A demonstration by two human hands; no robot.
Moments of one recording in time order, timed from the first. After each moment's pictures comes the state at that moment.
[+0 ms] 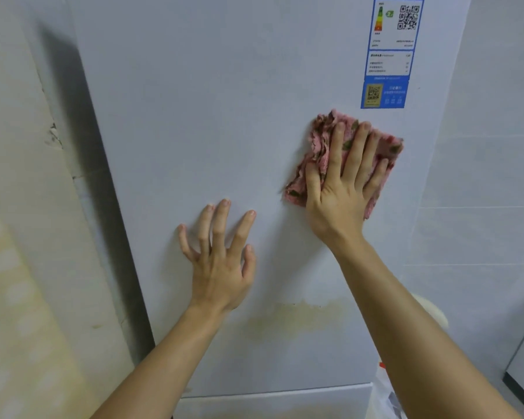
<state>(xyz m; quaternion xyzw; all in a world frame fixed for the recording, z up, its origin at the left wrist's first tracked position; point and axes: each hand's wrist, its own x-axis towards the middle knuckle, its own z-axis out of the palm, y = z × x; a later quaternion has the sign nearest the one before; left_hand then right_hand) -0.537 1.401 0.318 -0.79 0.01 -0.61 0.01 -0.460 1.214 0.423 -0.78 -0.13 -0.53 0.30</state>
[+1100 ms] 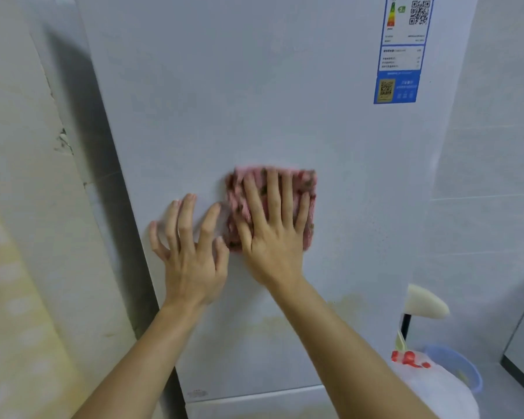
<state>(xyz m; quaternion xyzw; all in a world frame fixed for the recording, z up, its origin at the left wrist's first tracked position) -0.553 1.470 0.332 -0.78 0.01 -0.63 0.01 -0.500 1.325 0.355 -0.76 -0.21 -0.58 0.21</state>
